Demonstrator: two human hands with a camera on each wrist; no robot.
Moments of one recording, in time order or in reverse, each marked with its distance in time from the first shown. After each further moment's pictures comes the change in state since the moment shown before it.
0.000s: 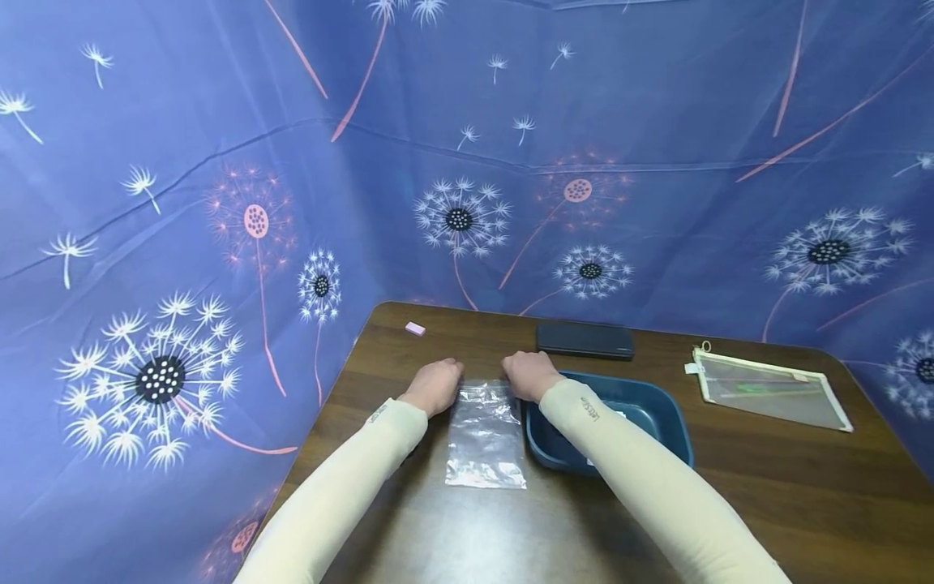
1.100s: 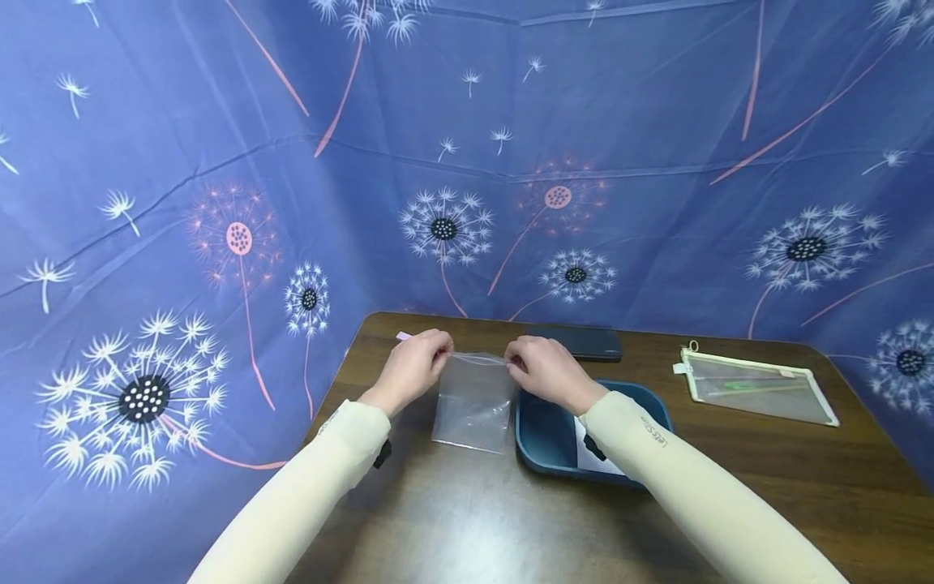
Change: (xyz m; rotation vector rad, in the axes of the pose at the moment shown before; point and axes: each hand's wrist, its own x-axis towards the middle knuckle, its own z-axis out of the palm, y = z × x) left_hand -0.010 0.005 -0.082 -0.228 0.337 0.093; right_hand -0.060 0.023 -0.050 0.298 0.363 -0.145
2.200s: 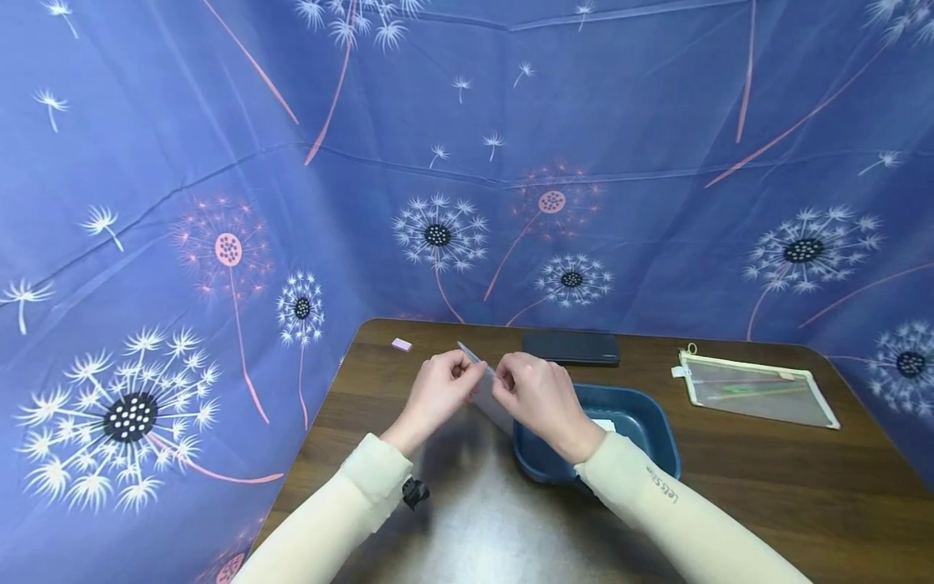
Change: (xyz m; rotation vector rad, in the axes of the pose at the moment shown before) left_hand -0.002 0.074 -0.003 -0.635 -0.010 -0.383; right_hand -0.029 -0.049 -0.005 -0.014 0.417 -0.053
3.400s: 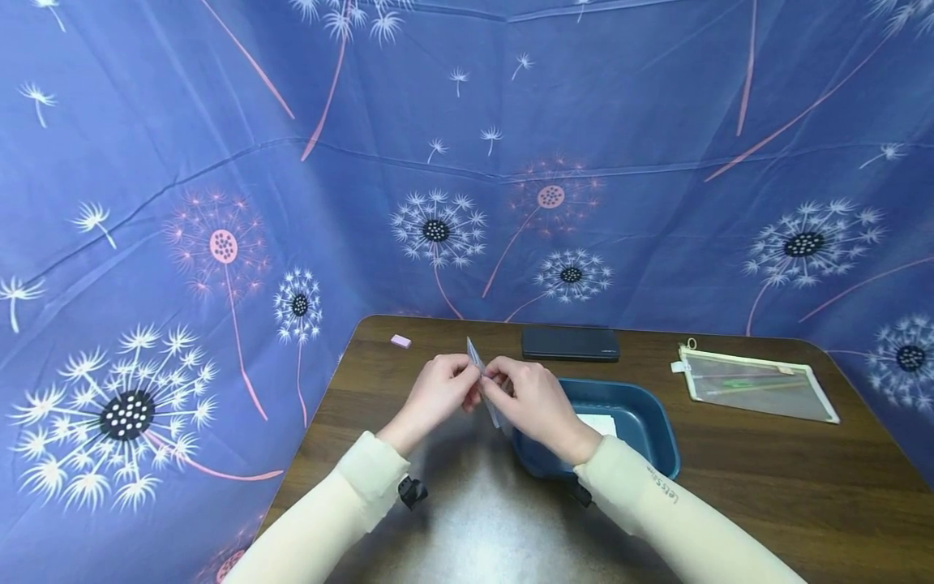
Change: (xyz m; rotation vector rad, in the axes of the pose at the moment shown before) left_hand 0.000 0.004 -0.001 -0.022 -0.126 -0.025; right_hand -0.004 -0.009 0.002 0.290 -0.160 0.194
